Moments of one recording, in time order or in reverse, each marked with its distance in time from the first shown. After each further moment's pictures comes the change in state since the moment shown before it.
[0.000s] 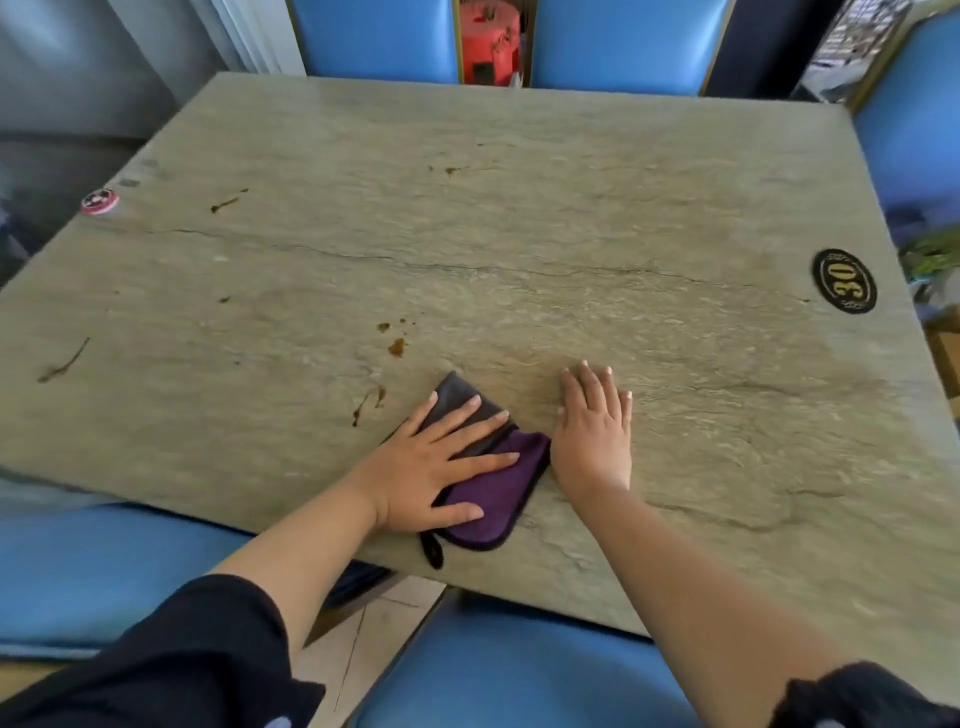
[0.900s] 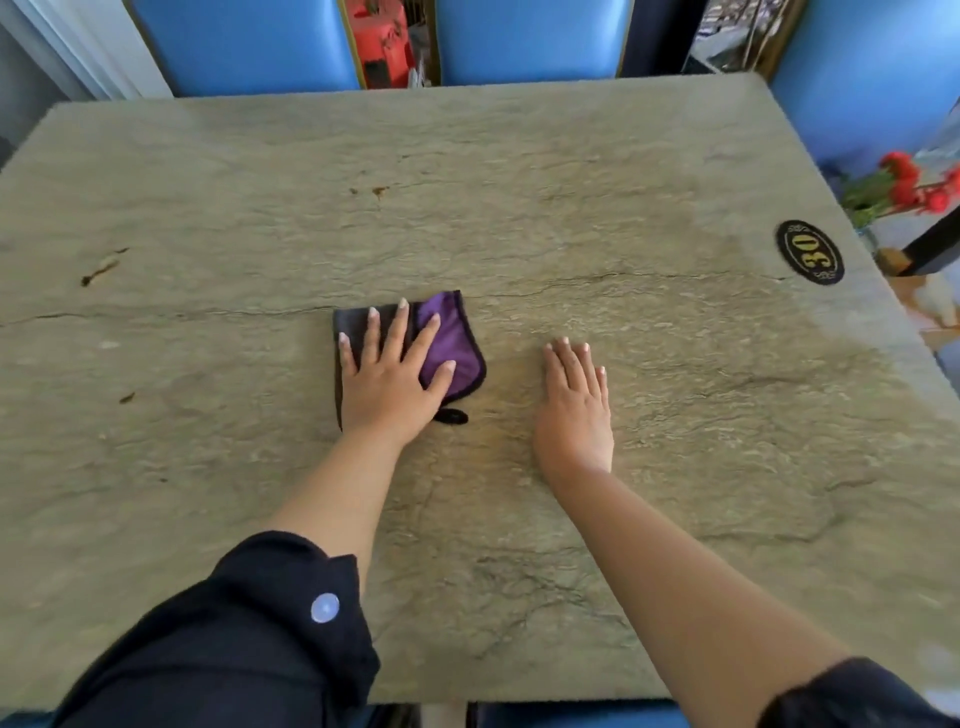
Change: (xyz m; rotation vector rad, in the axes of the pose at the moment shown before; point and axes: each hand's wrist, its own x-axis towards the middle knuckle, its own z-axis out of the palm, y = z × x) left_hand 0.115 -0.121 -0.010 -0.082 0.200 -0.614; right_hand 0.063 -0.039 0.016 -0.012 0.115 0.164
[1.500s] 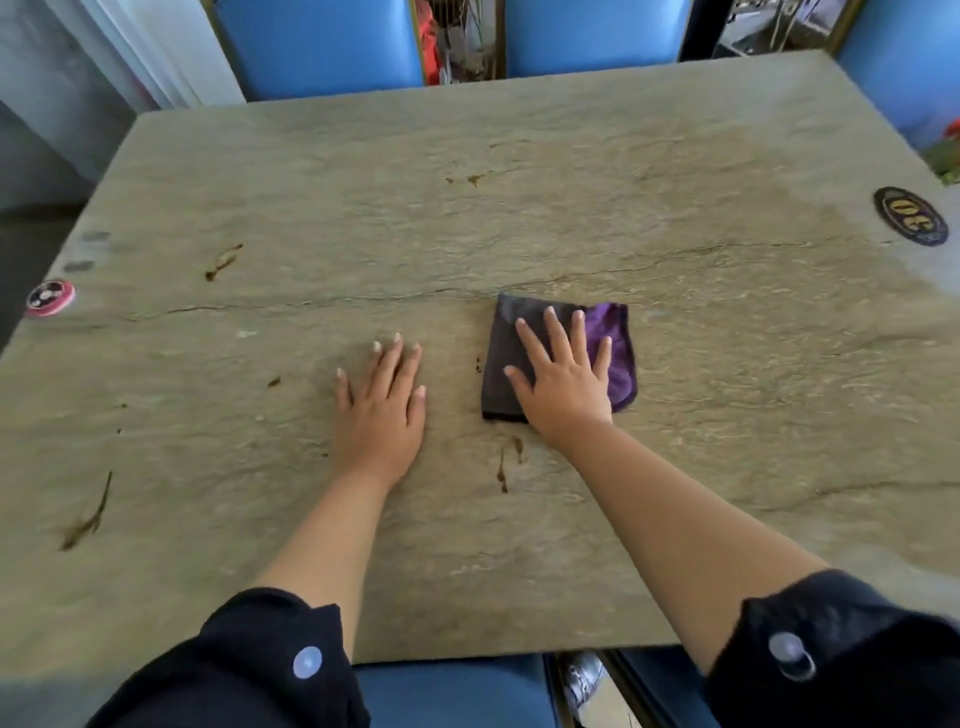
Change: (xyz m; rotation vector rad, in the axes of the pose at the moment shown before) left_hand -0.064 -0.164 -0.005 -0.084 0.063 0.041; right_hand -0.011 -0.138 0.052 -0.169 -0.125 -0.118
